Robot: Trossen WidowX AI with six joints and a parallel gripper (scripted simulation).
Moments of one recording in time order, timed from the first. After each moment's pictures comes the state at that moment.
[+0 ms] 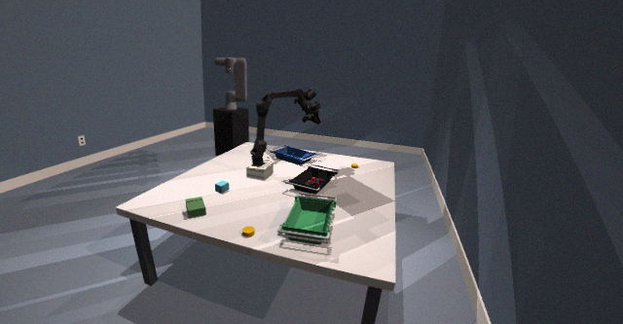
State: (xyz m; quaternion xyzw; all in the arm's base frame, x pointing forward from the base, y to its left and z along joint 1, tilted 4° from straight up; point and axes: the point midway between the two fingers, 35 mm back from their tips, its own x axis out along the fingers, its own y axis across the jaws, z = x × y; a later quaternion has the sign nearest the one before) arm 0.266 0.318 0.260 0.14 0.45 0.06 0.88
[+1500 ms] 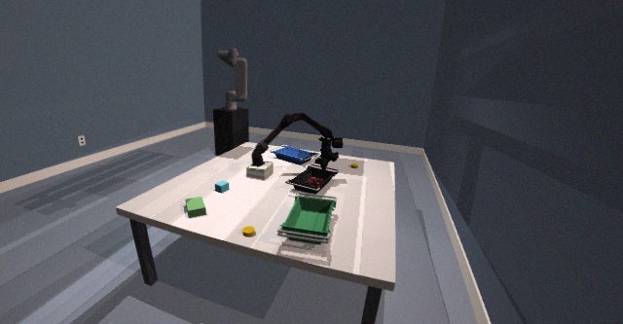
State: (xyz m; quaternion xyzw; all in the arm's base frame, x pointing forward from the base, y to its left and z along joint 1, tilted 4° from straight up) arm 0.371 0.222 -0.016 0.00 0.72 -0.01 0.69
